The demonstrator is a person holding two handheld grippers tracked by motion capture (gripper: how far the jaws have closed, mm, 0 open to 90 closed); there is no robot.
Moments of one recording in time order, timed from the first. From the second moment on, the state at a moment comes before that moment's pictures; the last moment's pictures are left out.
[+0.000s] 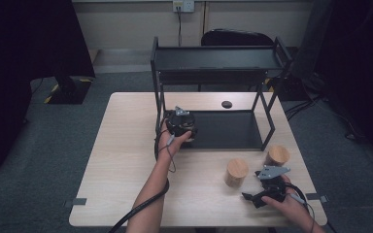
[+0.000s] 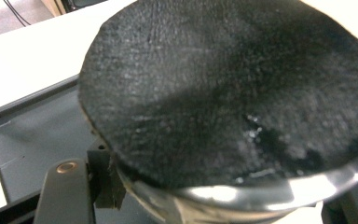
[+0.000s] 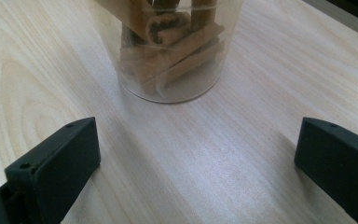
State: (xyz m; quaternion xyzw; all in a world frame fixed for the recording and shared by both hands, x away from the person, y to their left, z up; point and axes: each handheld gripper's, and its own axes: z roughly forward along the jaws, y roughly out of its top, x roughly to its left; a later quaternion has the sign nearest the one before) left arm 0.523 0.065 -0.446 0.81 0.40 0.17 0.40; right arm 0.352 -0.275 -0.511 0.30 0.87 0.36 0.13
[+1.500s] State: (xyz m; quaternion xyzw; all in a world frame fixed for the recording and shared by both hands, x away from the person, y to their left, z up) left arm 0.539 0.060 -0.466 0.78 0.44 0.19 0.39; right arm 0.352 -0.275 -0.511 0.30 0.87 0.36 0.13
